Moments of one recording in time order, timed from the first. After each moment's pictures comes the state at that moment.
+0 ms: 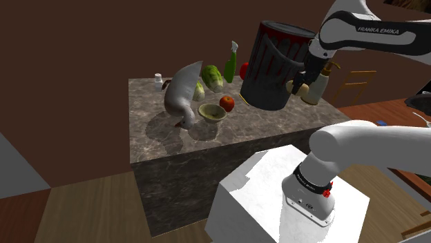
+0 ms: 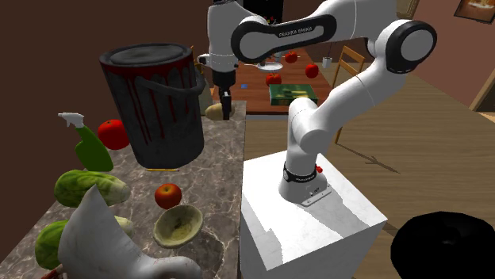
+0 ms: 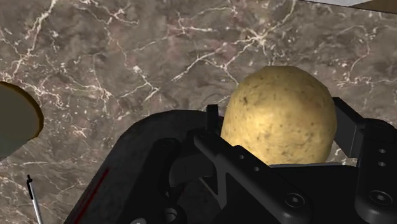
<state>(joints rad) -0.37 -0.93 -0.17 -2.67 -0.16 1.79 -0.27</state>
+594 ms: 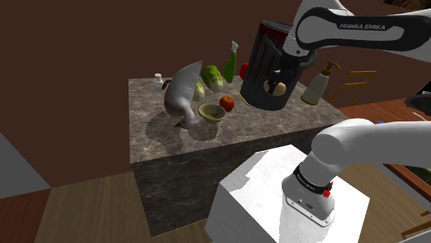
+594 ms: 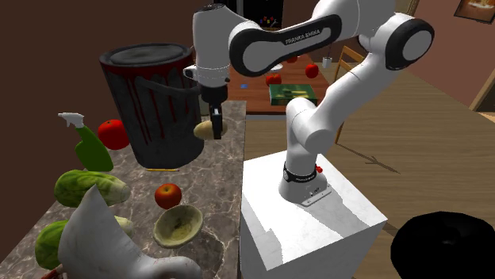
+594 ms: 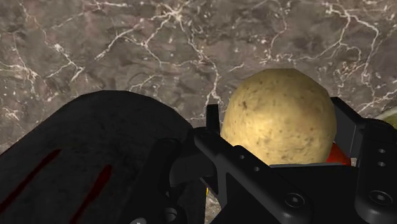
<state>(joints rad) -0.25 -0.86 0.04 -2.65 0.00 1.83 -0.04</state>
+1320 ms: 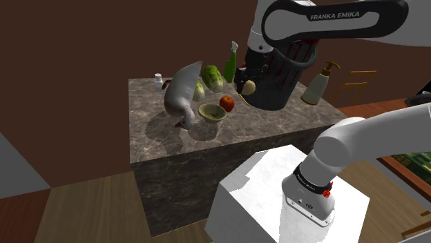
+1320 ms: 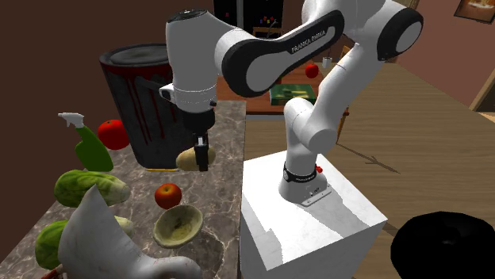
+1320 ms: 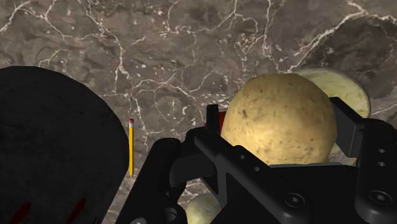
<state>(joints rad) -0.15 -0.63 0.28 -2.48 0.13 1.89 0.22</state>
